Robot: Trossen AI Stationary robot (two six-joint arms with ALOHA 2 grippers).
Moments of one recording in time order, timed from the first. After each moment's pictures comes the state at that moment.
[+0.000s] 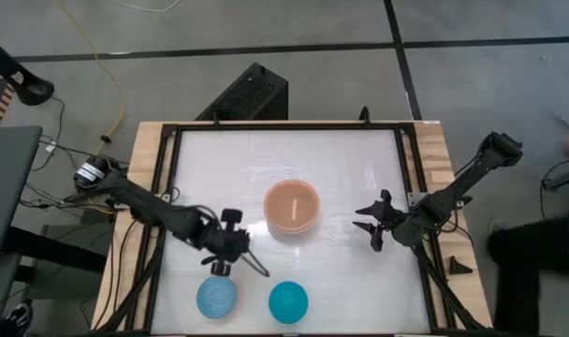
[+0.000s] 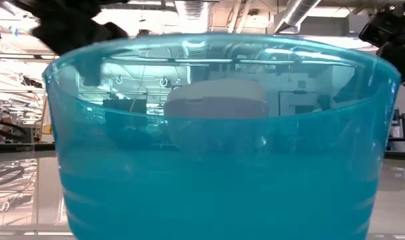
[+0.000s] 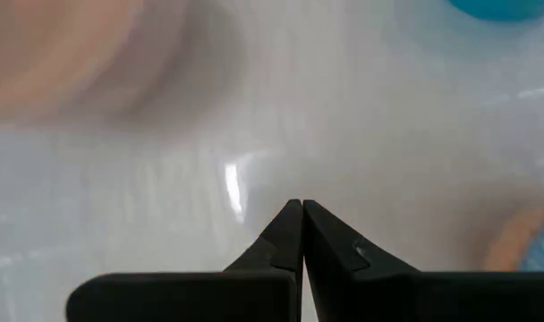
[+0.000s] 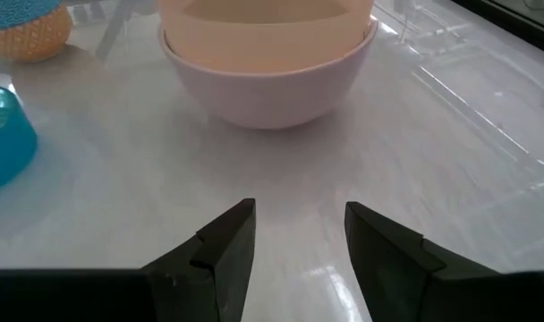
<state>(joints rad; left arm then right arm) -0.44 1.47 1.04 -0.66 -0.21 -0.21 0.67 0.75 0.31 -0.25 0.81 0.65</state>
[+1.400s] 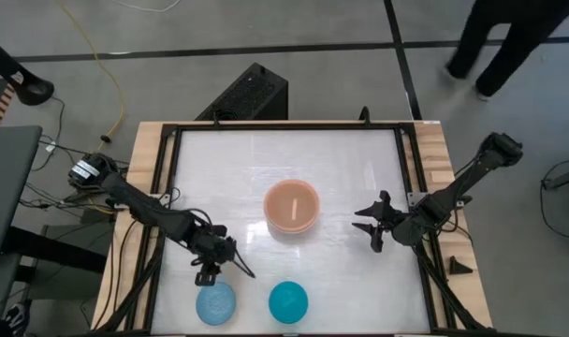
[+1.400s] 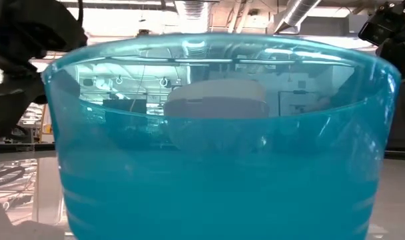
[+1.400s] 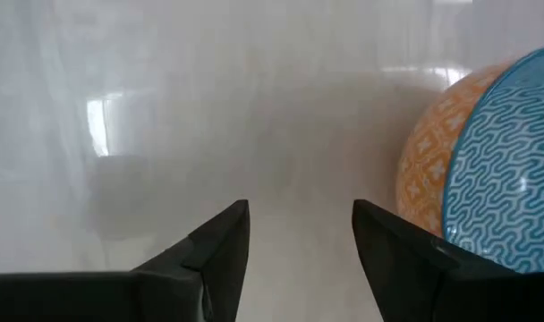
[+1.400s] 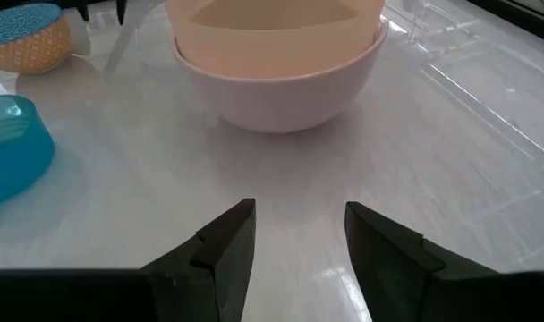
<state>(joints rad) -0.48 1.41 0.77 -0.46 0.15 -0.48 0.67 0.75 0.31 -0.22 0.79 0.65</state>
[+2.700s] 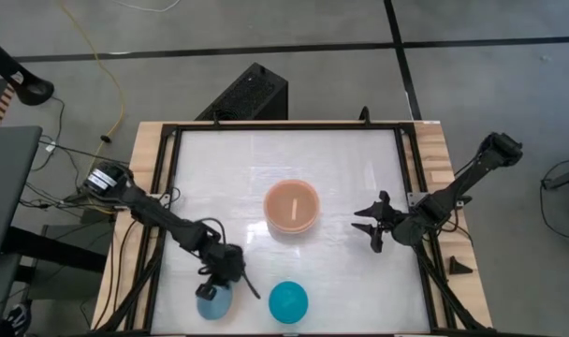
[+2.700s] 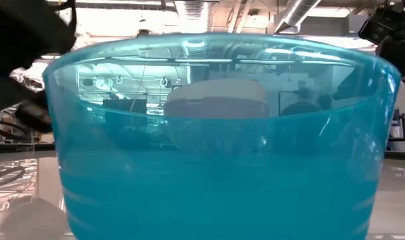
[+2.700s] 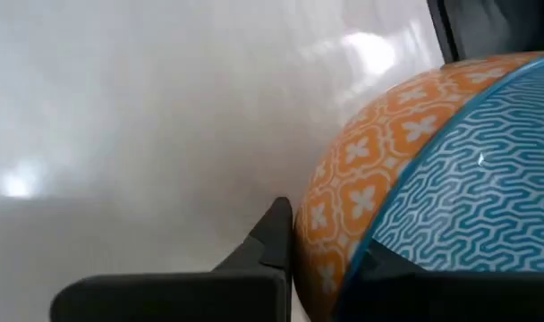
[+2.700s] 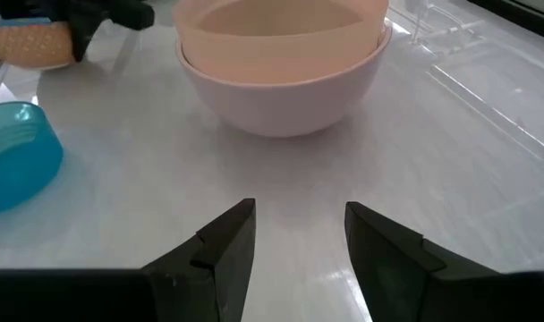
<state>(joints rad) -0.49 1.60 0.77 -0.16 0.36 -0.27 0.67 0.75 0.31 -0.20 0.78 0.65</state>
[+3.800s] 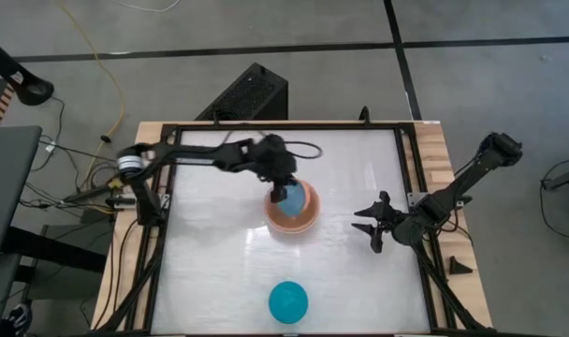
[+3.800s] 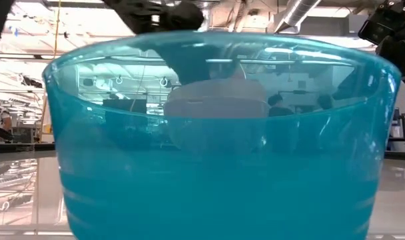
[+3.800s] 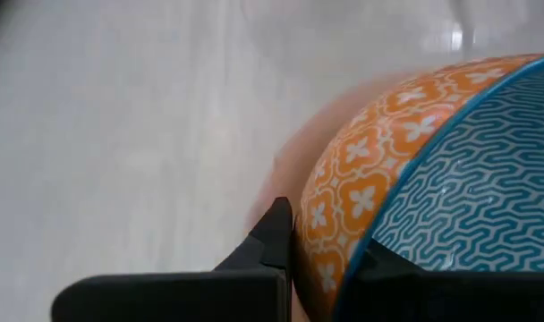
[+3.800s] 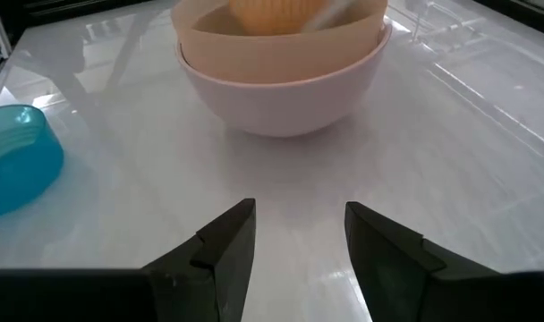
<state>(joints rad) 0.28 1.76 1.23 -0.15 0.22 0.09 0.67 0.75 0.31 -0.20 0.78 0.66</state>
